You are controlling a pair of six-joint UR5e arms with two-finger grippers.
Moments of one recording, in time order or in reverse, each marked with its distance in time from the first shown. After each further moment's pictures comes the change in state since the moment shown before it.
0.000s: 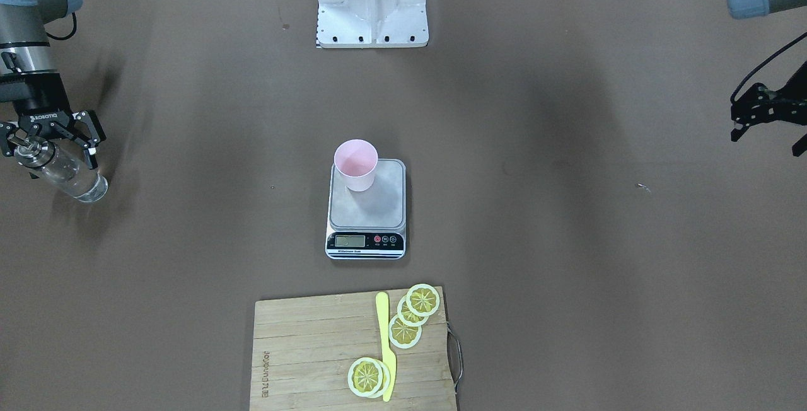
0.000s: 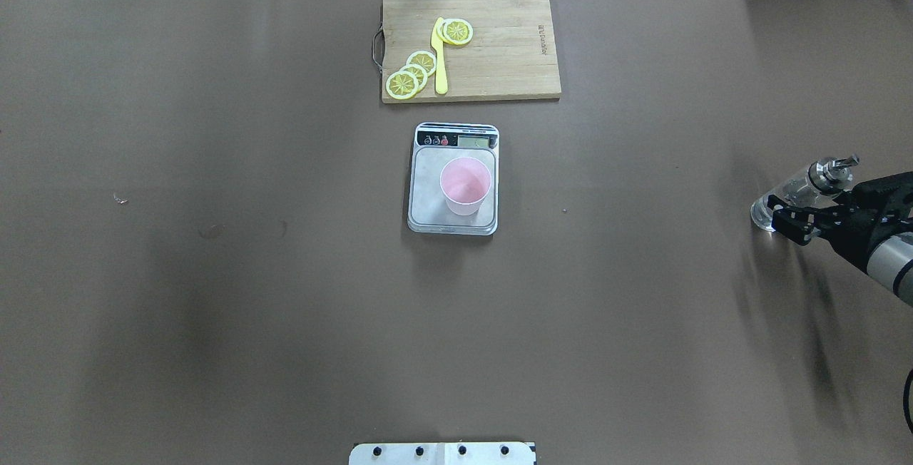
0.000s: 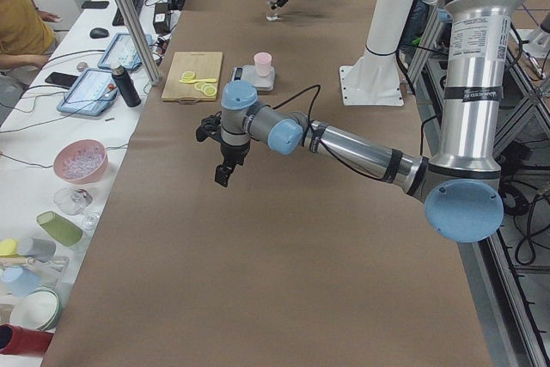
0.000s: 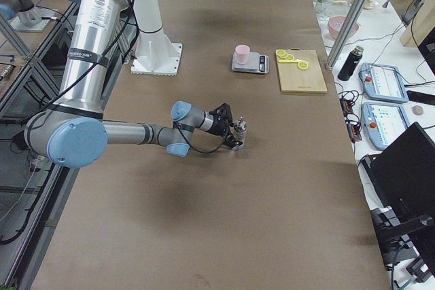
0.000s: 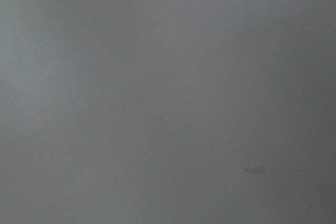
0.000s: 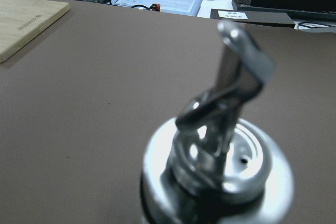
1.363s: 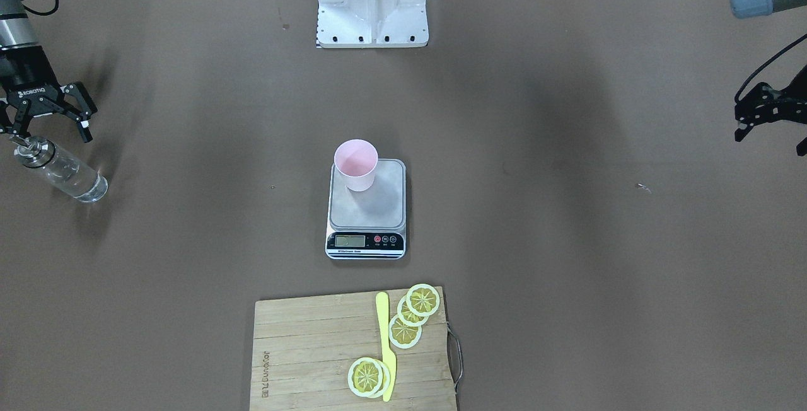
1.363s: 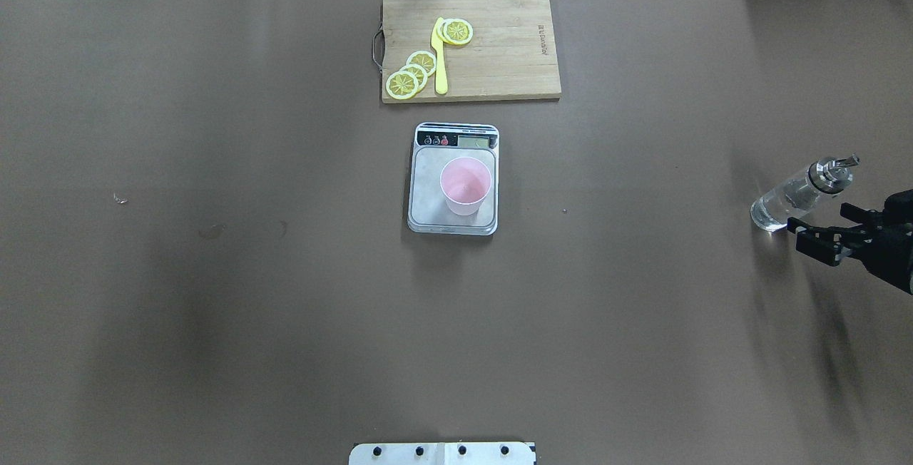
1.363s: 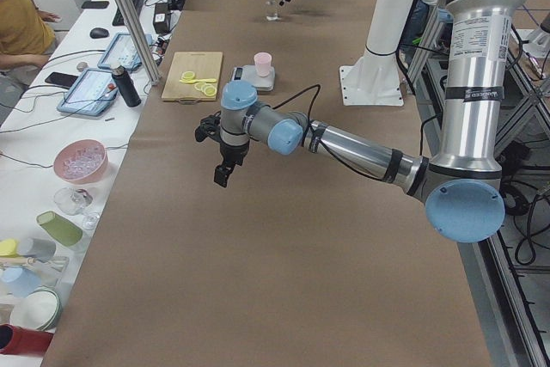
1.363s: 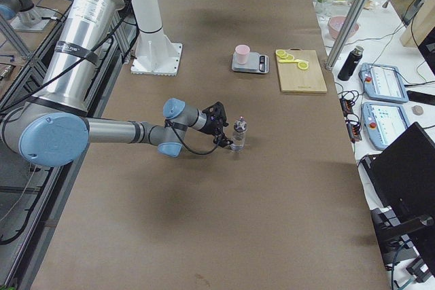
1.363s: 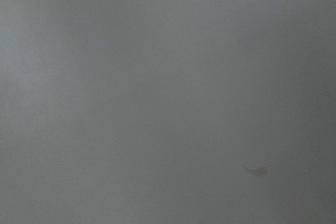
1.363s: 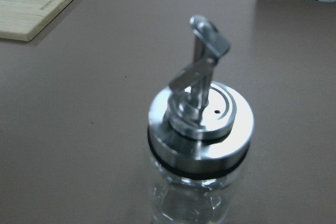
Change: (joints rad) left arm -0.009 0.000 0.000 0.000 0.000 0.000; right arm 0.031 -0.102 0.097 -0.002 0.162 0.006
